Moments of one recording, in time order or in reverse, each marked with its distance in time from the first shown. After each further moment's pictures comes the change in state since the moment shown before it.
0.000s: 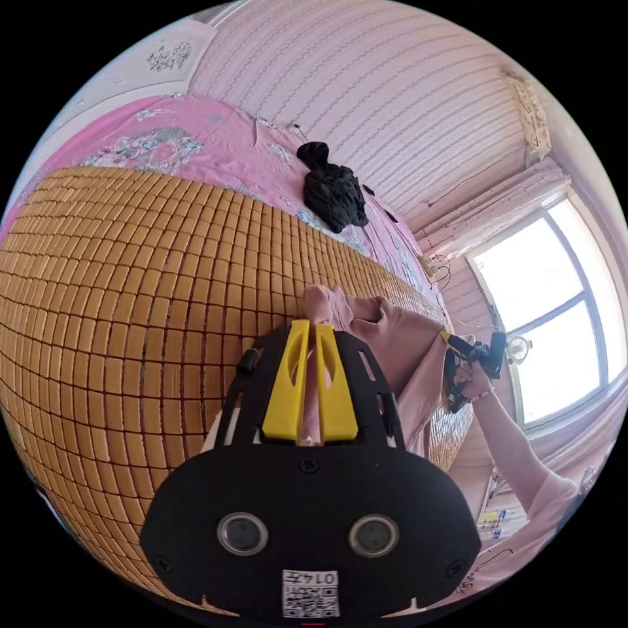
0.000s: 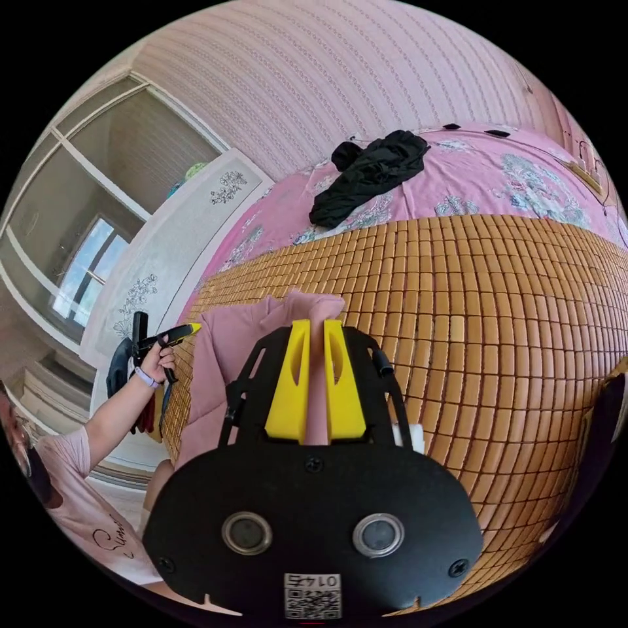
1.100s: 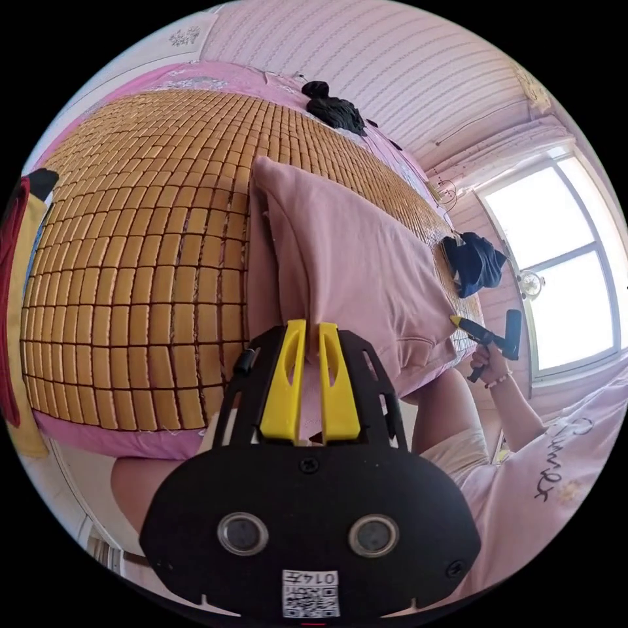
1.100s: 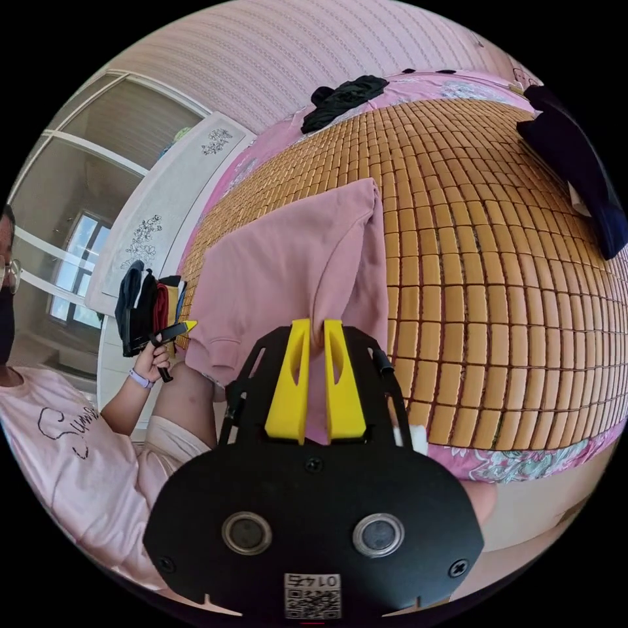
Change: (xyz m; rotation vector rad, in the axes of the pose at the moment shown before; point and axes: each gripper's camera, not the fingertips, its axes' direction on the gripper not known) left arm 0.064 0.338 -0.057 -0.197 -0.092 0.004; right arm -0.083 0.252 -0.031 -0.163 0.013 0.148
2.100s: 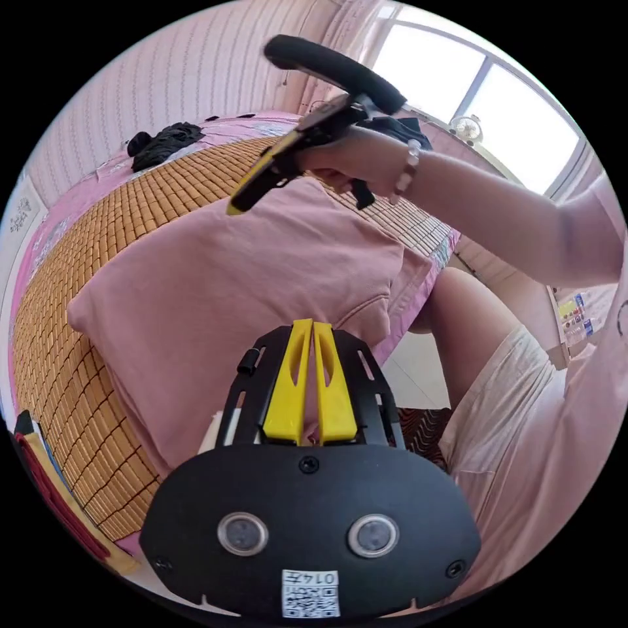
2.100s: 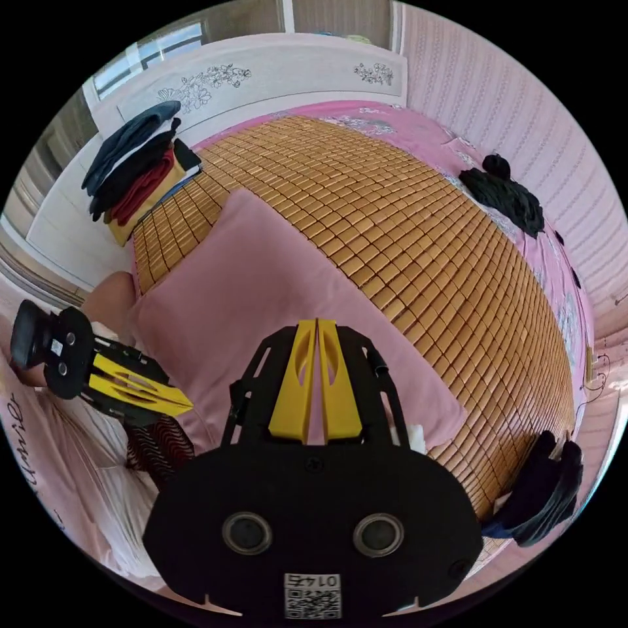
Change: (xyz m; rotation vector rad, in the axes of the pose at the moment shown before) left arm 0.200 0.094 0.150 -0.076 -0.103 0.659; right arm -0.298 -0.142 0.234 -0.308 0.396 -0.776
